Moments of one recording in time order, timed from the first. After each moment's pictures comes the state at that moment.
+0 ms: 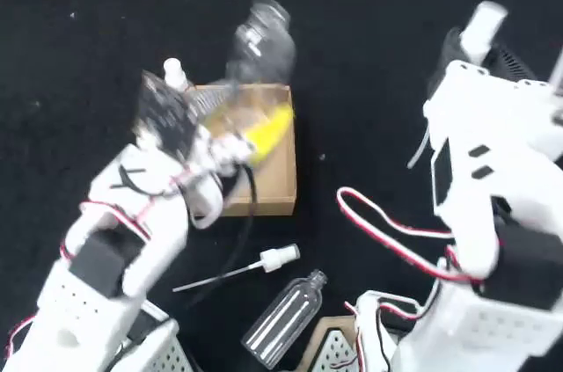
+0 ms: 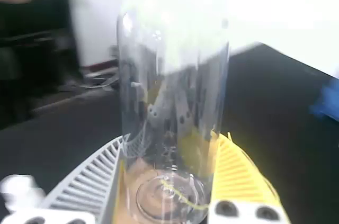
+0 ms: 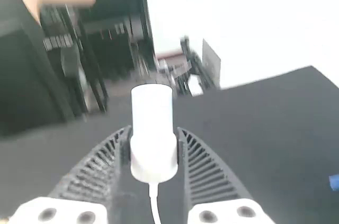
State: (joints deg) left arm 25.5 -62.3 37.8 42.6 -2.6; right arm 12.0 -43.9 -5.8 74.3 -9.3
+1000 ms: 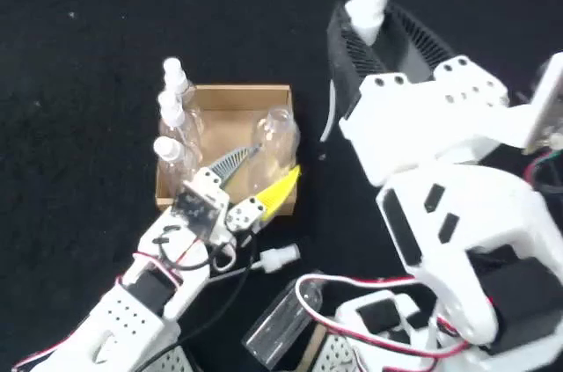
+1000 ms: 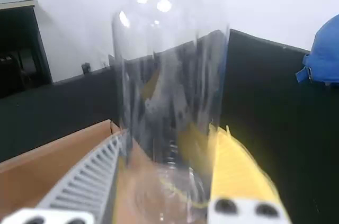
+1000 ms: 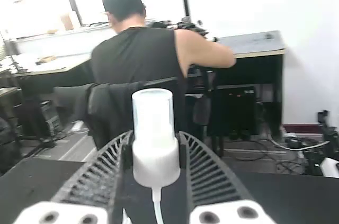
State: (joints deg) left arm 30.2 -79.3 95.9 -8.2 -2.5; right arm -16.4 -44.4 -13.8 67.5 -11.6
